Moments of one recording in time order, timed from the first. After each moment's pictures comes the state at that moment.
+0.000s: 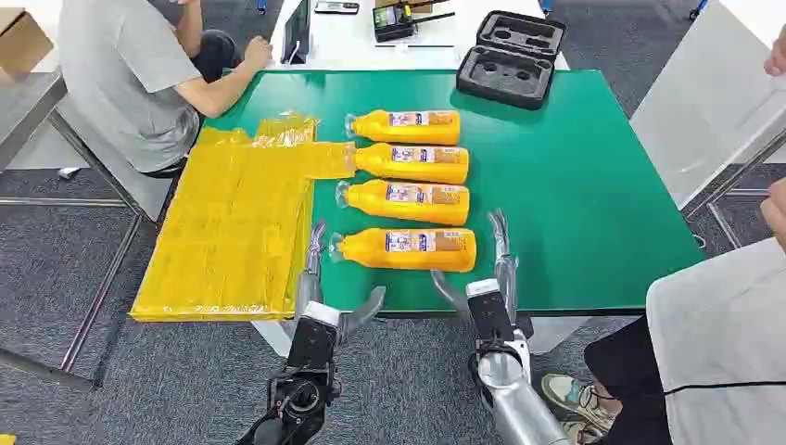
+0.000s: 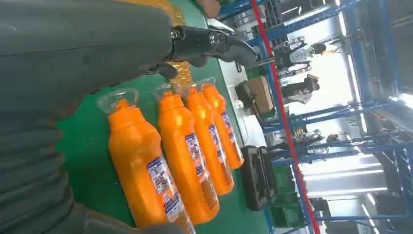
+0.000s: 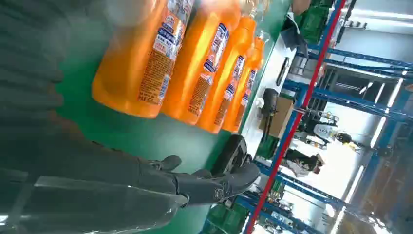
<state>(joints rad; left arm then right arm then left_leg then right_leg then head) -0.26 -0.24 -0.63 -1.00 -0.08 0.57 -0.70 -0.22 0.06 0.35 -1.03 0.19 -0.58 -0.70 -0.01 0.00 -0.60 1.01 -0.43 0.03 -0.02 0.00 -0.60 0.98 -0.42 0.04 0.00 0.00</state>
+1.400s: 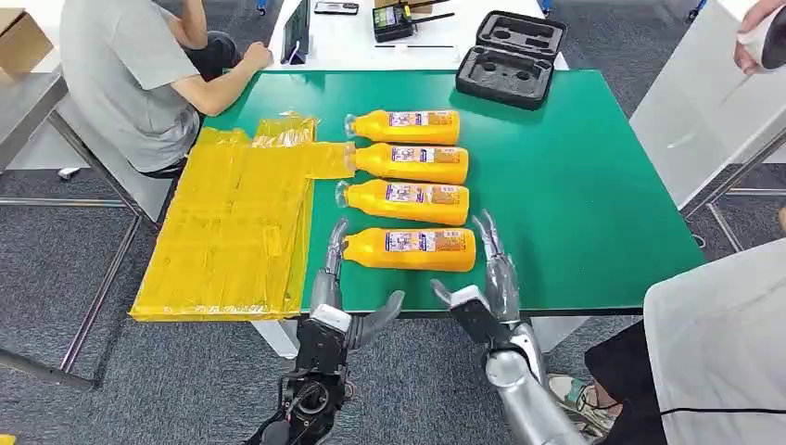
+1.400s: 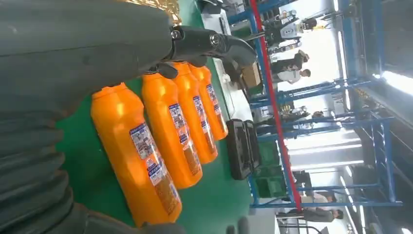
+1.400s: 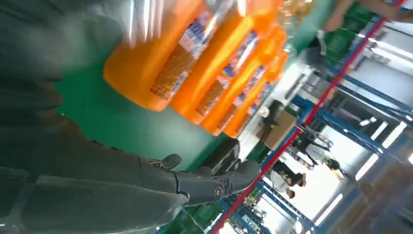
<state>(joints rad) -0.27 -0.26 -0.67 -1.02 -0.06 0.50 -0.70 -0.28 0.03 0.29 -0.91 0.47 -0.52 -0.70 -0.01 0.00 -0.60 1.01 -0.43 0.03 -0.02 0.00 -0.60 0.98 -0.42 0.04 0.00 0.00</state>
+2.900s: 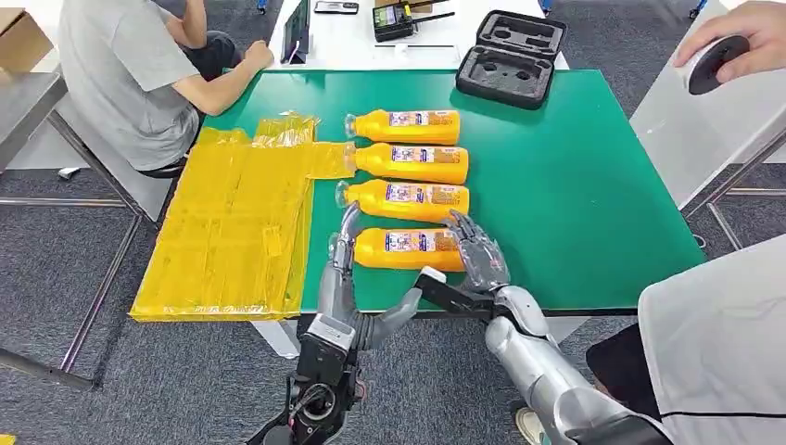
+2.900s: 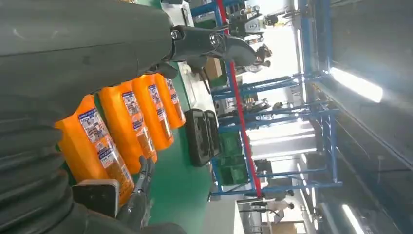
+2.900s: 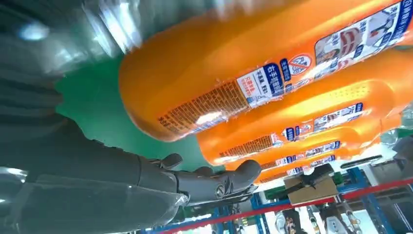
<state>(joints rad) -0.28 -0.24 -0.77 -1.17 -0.04 0.53 -0.70 -0.56 0.03 0.34 -0.46 0.92 -0.51 -0.47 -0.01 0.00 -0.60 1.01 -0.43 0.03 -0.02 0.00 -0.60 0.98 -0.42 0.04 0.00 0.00</state>
